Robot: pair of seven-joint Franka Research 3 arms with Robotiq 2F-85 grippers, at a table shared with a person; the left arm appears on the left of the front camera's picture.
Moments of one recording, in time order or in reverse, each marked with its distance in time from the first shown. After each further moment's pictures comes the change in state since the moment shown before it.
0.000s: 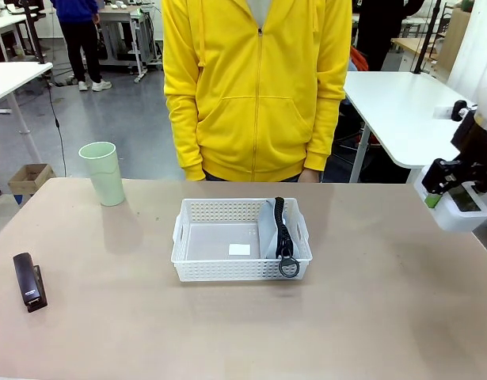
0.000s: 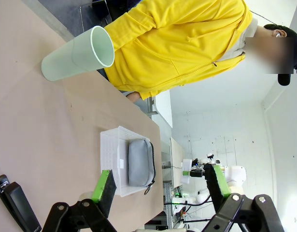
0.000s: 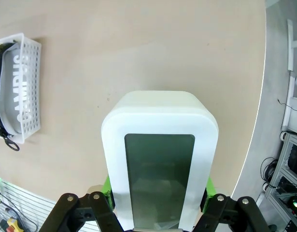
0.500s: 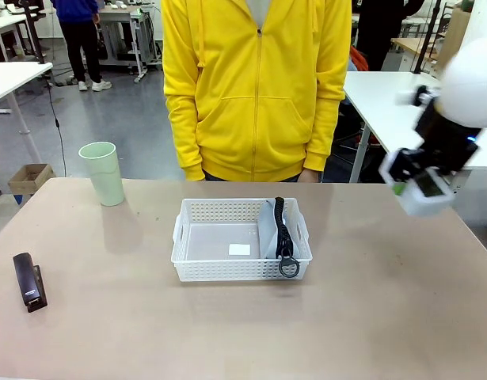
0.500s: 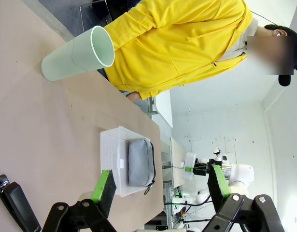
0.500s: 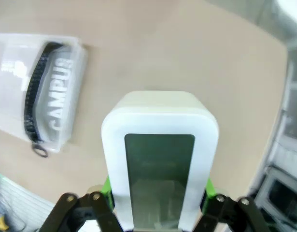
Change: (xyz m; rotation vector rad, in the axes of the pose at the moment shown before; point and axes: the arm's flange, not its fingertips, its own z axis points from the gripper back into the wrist) left arm 0.000 0.000 0.000 0.000 0.001 0.001; right arm 0.025 0.110 0.025 -0.026 -0.094 0.203
